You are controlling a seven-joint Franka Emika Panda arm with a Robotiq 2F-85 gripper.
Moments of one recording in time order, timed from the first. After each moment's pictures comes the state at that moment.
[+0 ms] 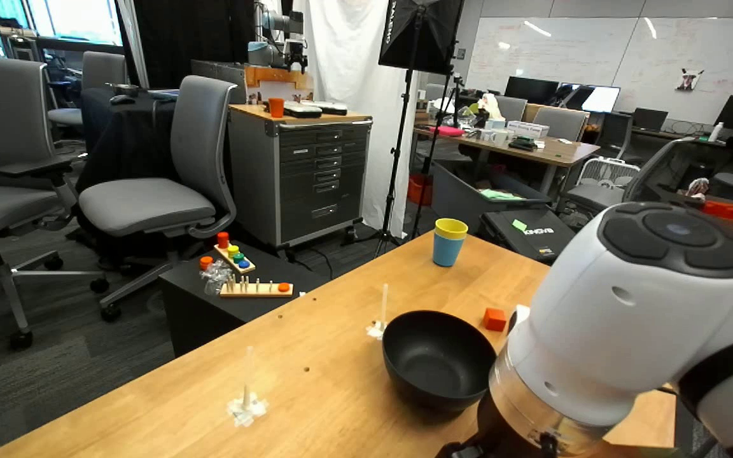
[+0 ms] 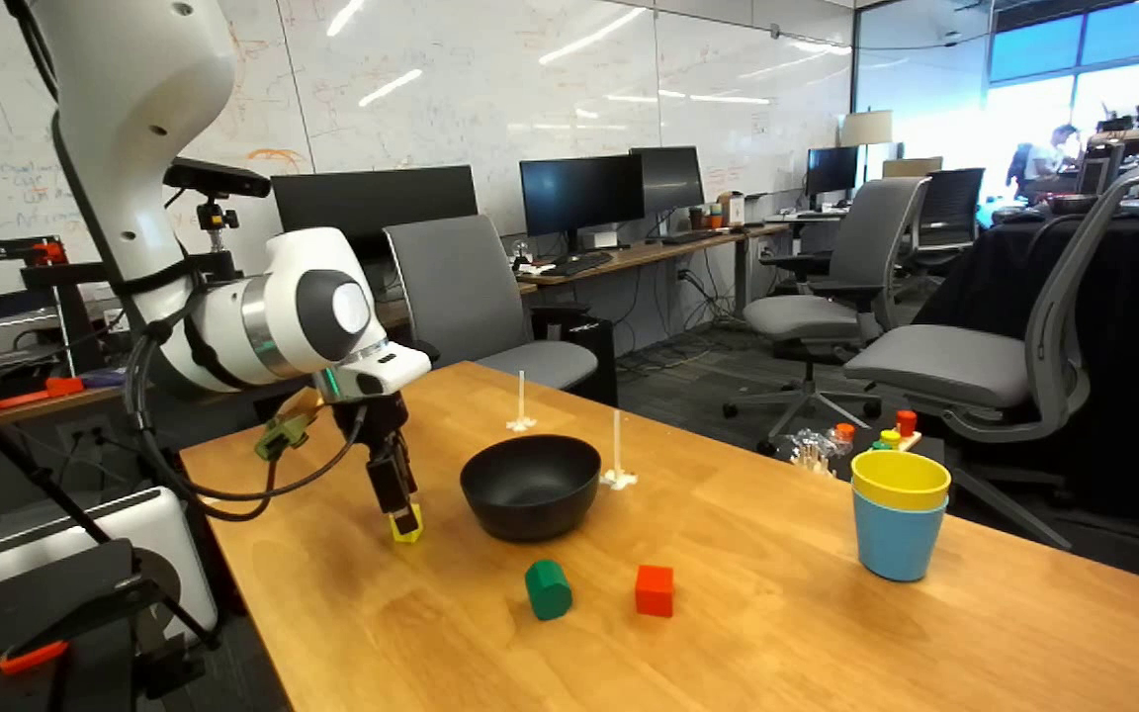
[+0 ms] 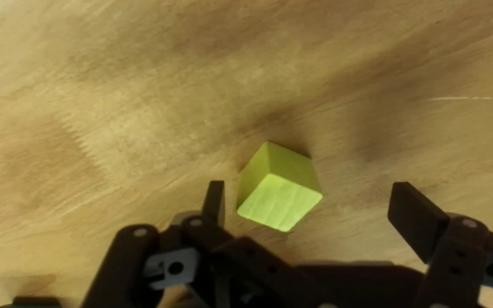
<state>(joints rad) 0.32 0.54 -0.03 -2.37 -0.71 2.99 1.32</state>
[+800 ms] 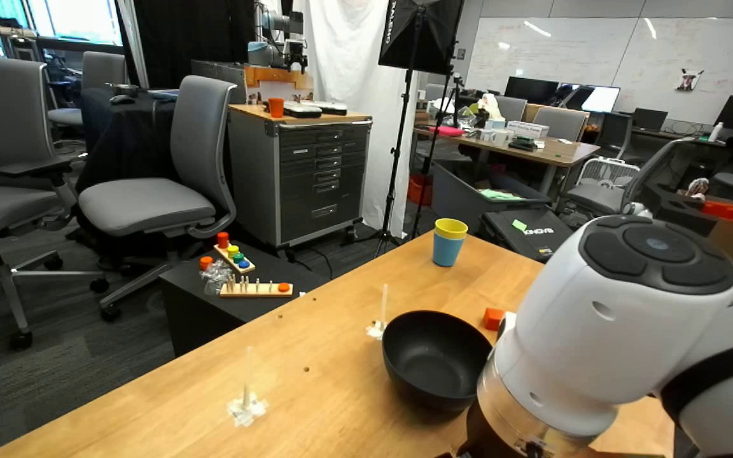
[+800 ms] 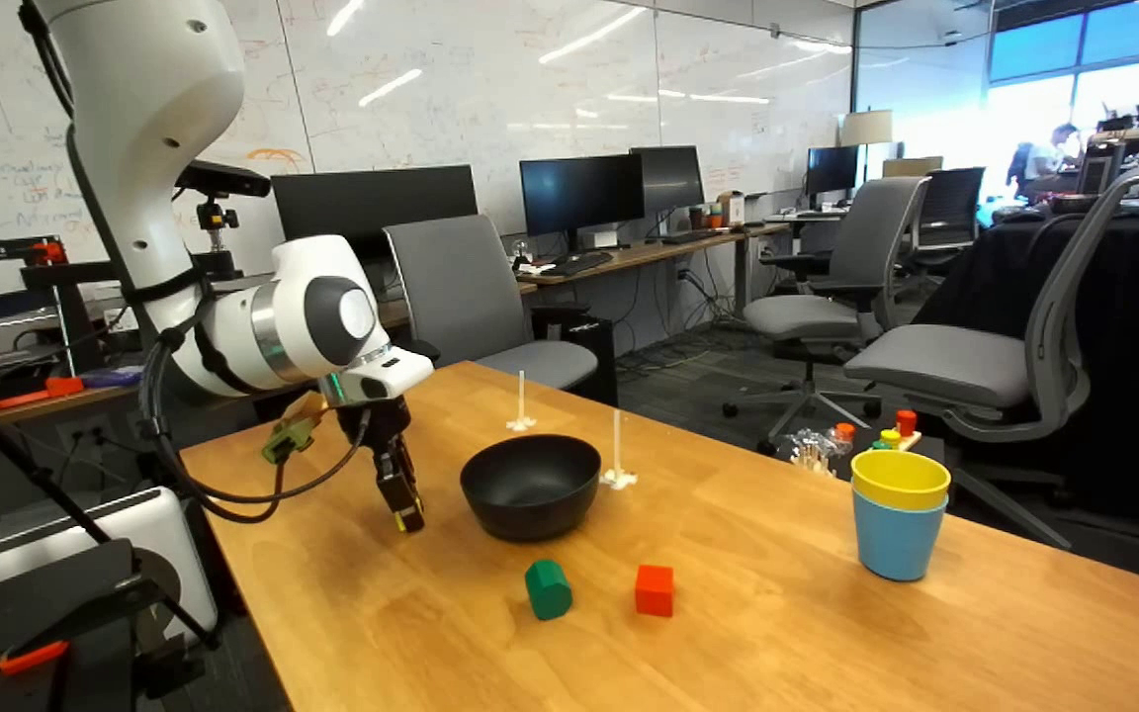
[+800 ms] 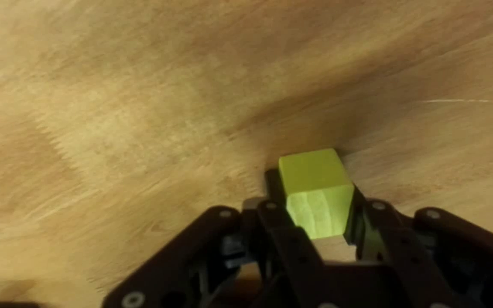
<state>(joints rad) 0.33 0.57 -0.04 -2.34 -0.71 2.99 1.33</state>
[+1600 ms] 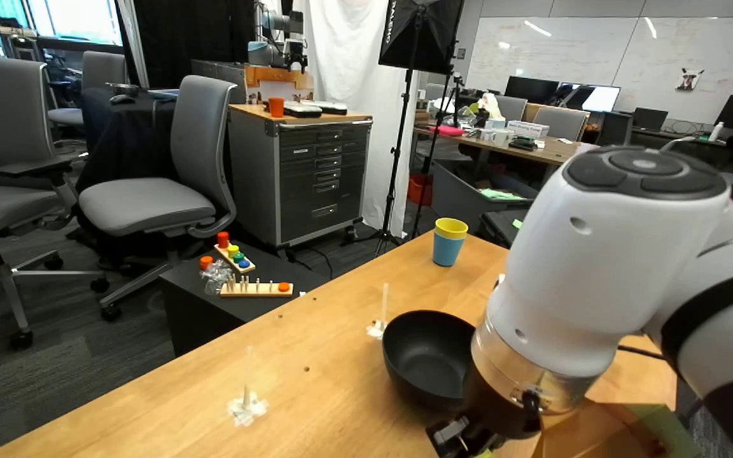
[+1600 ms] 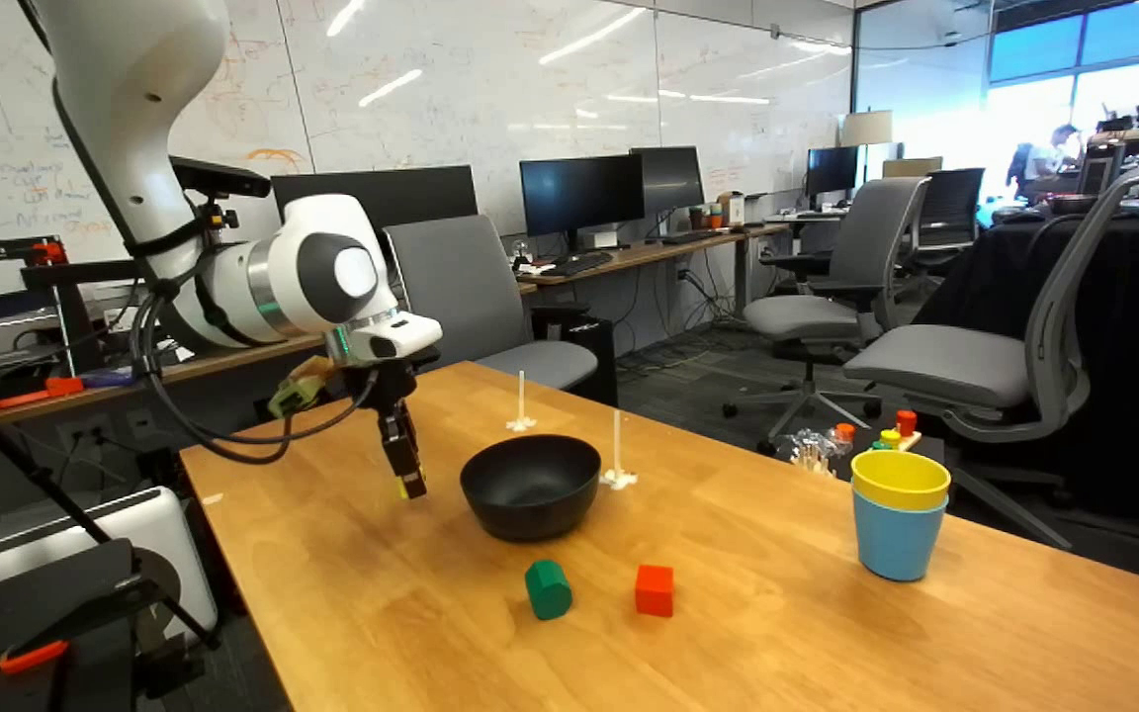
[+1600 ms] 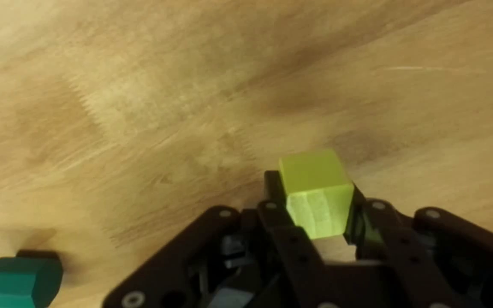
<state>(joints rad) 0.19 0.47 0.12 -2.34 -0.60 2.84 1.18</state>
